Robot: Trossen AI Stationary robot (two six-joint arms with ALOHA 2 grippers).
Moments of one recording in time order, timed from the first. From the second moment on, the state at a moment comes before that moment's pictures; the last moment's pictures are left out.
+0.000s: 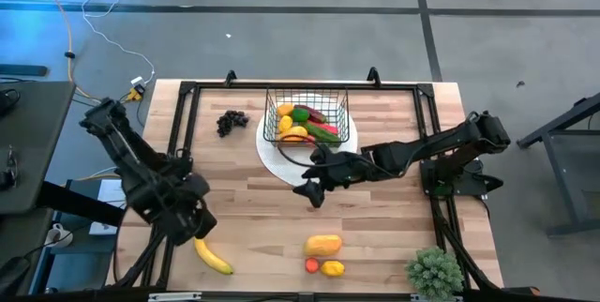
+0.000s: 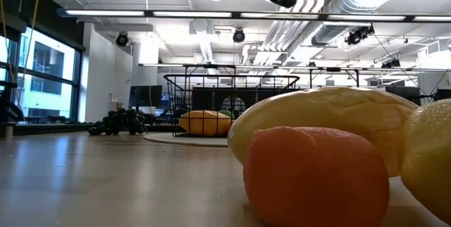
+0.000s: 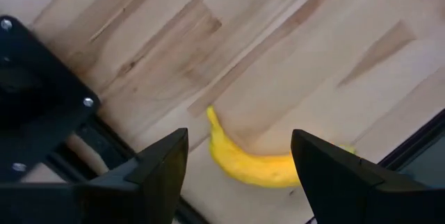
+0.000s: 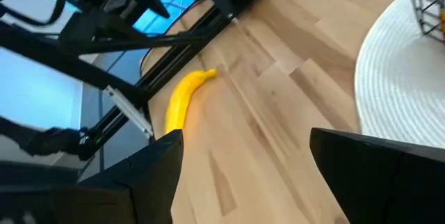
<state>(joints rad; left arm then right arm) -0.75 1.29 1.19 -1.41 -0.20 -1.71 0.24 1.59 1.30 -0.25 0.15 0.86</state>
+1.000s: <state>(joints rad) -0.93 1.69 1.19 -1.36 -0.10 -2.31 0.30 1.59 1.30 -0.33 0.21 0.85</state>
